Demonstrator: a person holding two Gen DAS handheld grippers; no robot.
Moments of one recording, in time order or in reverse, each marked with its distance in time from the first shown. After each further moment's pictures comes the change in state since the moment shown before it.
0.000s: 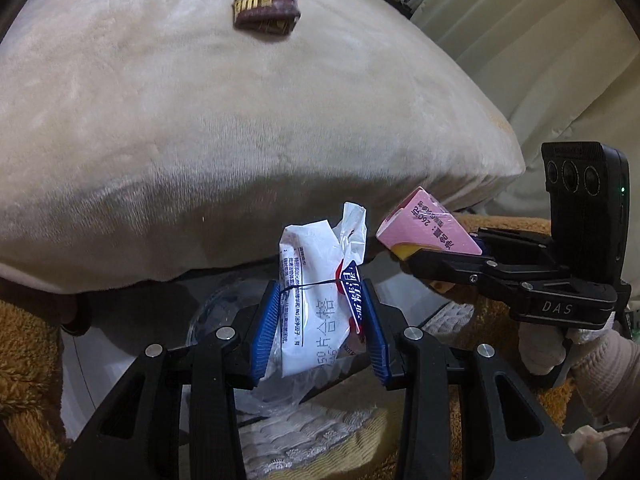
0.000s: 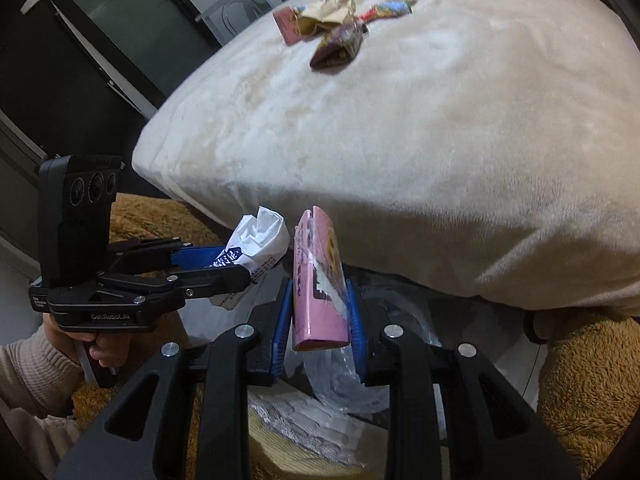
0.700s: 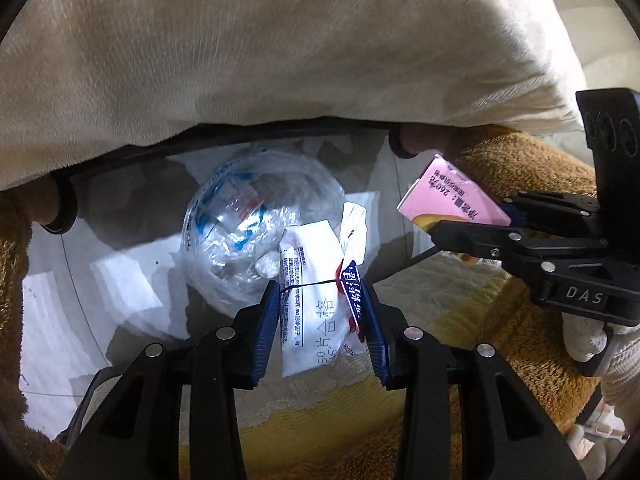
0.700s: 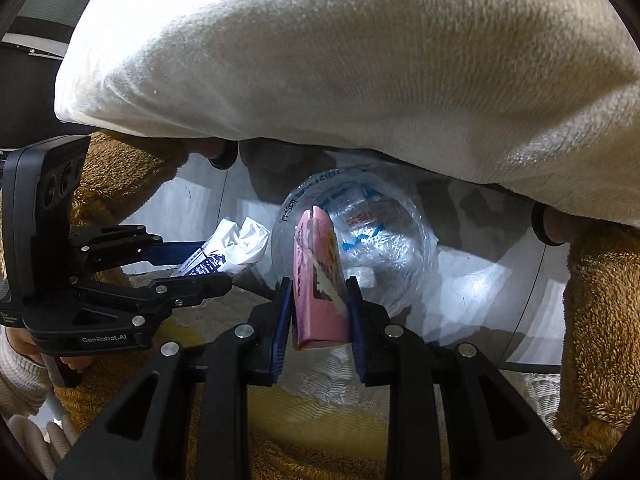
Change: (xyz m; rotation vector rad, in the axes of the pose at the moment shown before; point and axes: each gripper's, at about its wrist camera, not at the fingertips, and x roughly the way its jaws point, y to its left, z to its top) left arm 0.089 0.033 -0.023 -0.153 0.434 0.051; right arm 0.088 -0.031 -0.011 0.157 0.406 -0.059
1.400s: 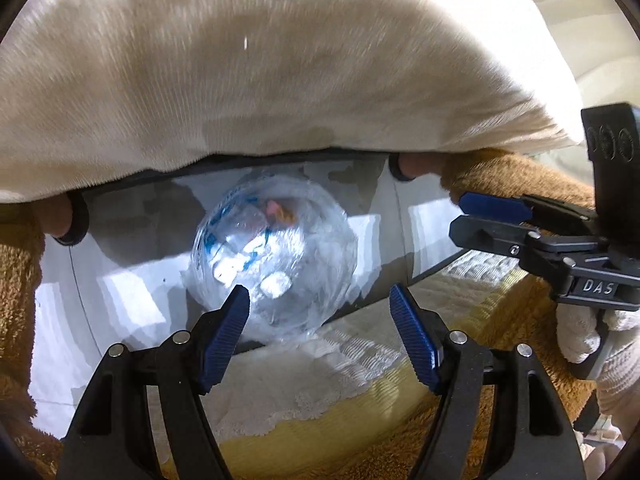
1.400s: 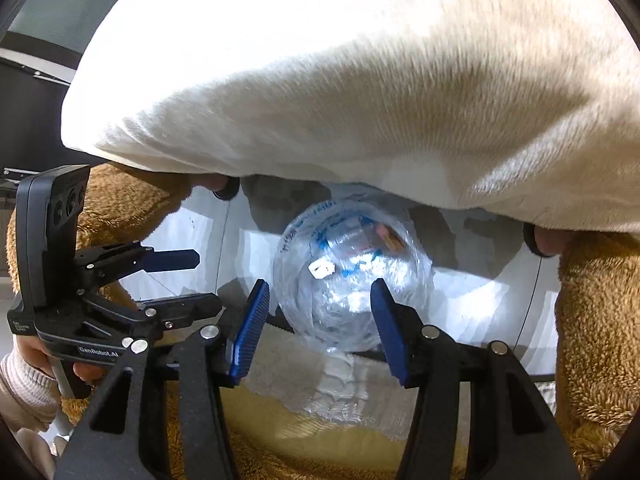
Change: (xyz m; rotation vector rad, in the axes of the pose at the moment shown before) left arm -0.027 0.003 -0.003 0.007 -0.127 -0.011; right arm -0.030 -0.003 -0.001 -0.006 -0.155 0.010
